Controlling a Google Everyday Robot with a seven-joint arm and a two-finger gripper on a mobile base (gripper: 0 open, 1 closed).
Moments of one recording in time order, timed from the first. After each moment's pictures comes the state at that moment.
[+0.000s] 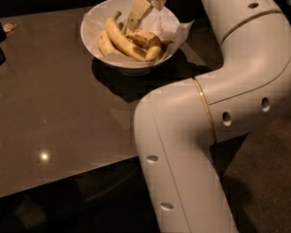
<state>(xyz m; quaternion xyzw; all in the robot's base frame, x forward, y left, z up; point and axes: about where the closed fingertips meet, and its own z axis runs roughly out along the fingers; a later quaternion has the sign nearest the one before) 0.747 -0.018 0.972 -0.45 0.86 0.07 0.23</state>
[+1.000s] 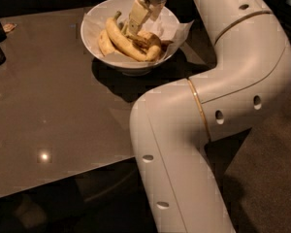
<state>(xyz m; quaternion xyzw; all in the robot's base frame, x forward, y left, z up) 0.744 -0.016 0.956 -0.44 0.87 0.07 0.20</state>
